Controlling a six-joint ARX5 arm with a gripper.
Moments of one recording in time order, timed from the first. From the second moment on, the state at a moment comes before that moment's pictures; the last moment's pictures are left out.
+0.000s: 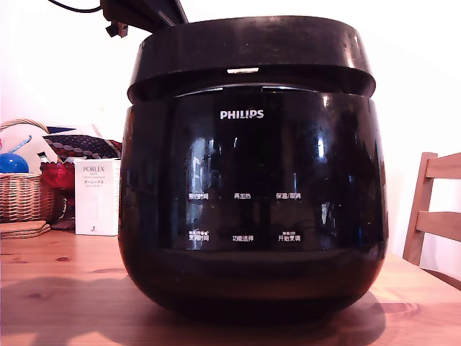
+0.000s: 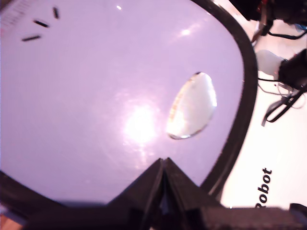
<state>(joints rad) -0.61 1.50 1.49 -1.08 0.54 0.34</state>
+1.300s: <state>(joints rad) -0.64 1.44 1.34 -0.94 0.56 0.34</state>
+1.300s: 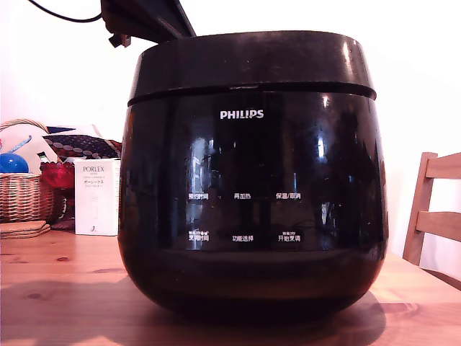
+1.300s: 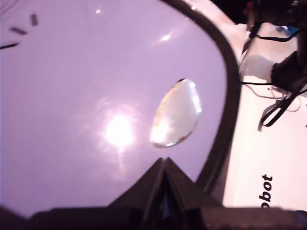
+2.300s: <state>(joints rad) -0.65 1.40 1.23 -0.78 0.63 0.34</state>
